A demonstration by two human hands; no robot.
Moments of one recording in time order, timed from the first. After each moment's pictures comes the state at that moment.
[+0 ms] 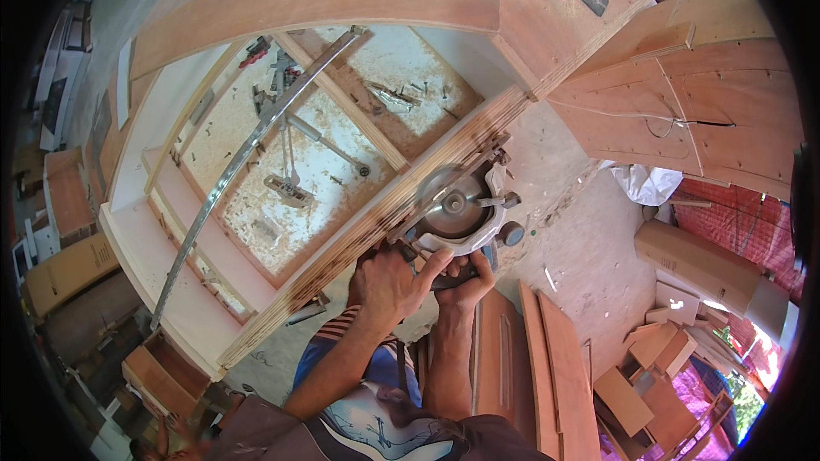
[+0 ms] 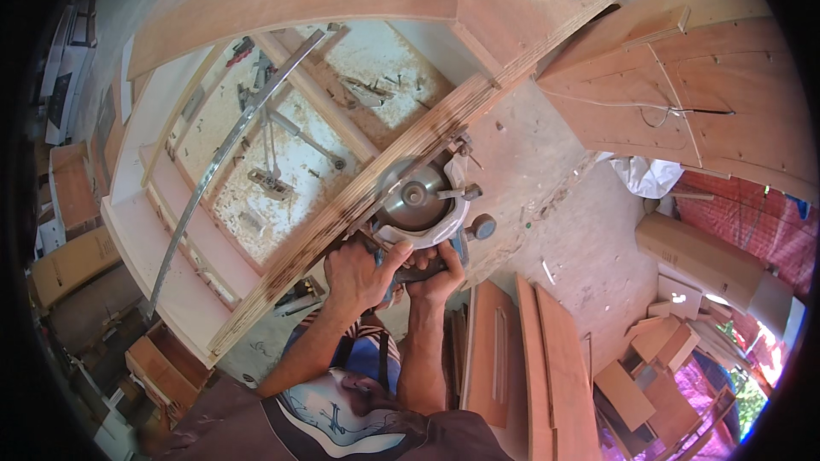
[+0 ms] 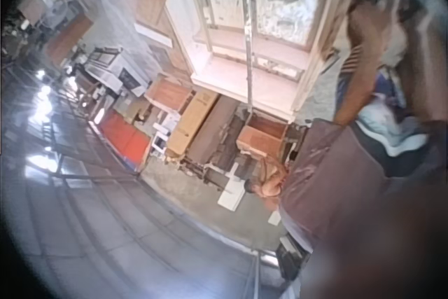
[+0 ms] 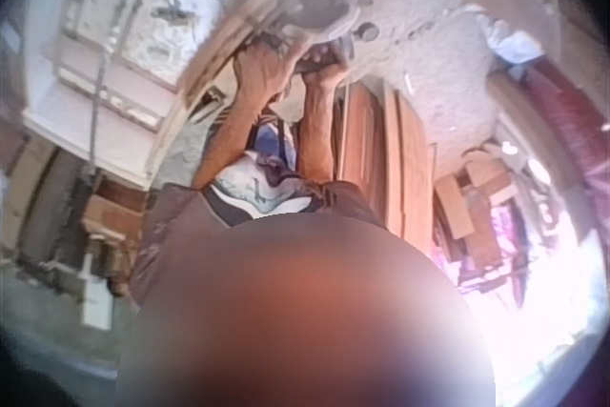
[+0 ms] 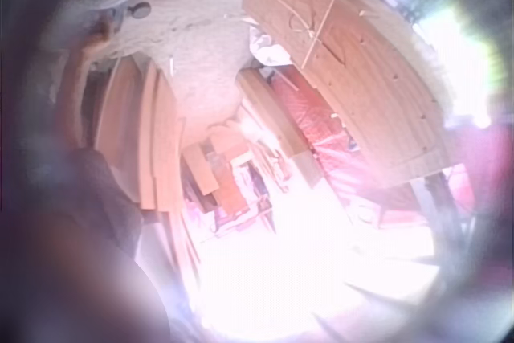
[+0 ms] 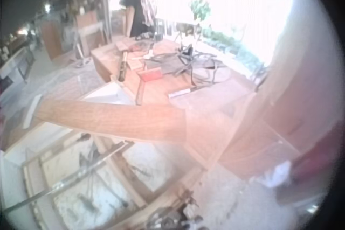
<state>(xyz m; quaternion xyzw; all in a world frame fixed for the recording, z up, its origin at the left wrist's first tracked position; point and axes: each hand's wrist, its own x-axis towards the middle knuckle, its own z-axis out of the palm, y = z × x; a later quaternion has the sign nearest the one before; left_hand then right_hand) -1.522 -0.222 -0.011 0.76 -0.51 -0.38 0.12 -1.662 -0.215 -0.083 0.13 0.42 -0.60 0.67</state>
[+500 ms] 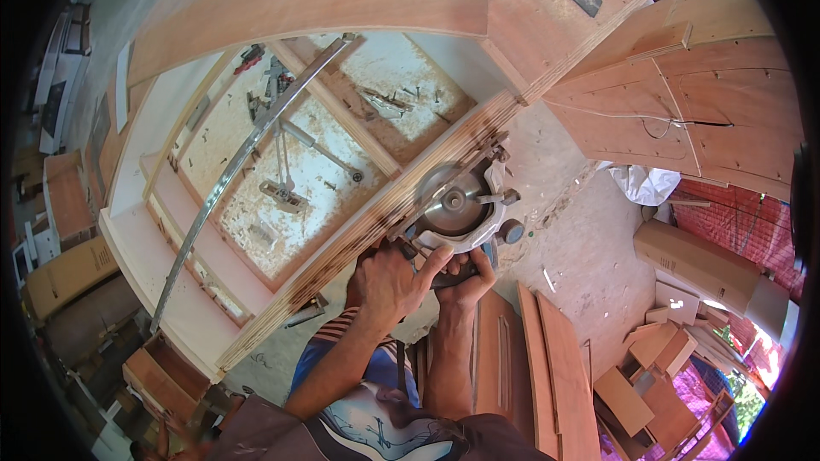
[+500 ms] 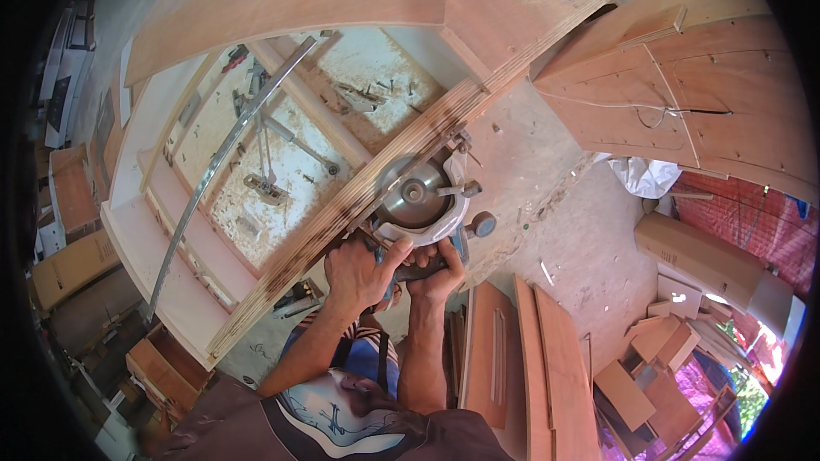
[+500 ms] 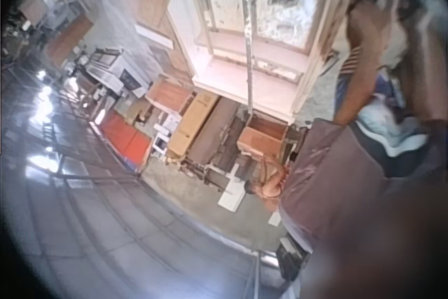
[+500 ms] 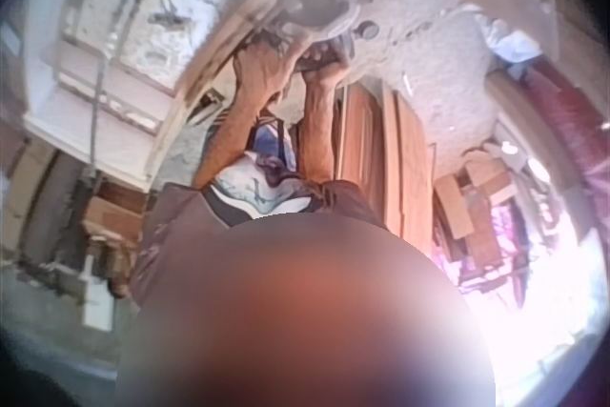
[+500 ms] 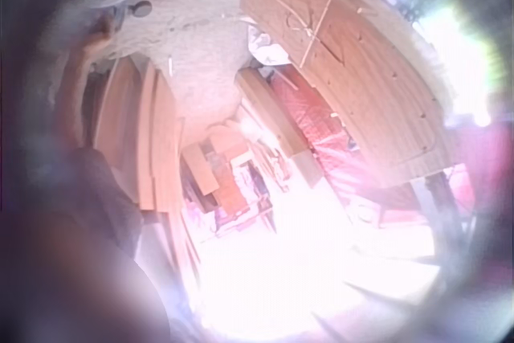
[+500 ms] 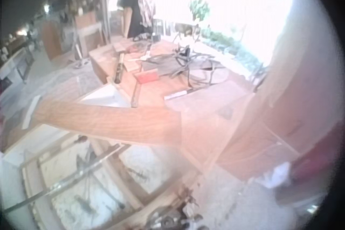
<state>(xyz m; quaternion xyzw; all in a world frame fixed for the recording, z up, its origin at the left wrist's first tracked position) -1.532 -0.239 -0.006 0.76 -0.50 -0.39 0.13 -1.671 -0.230 -0.080 0.11 0.42 -0.60 0.67</state>
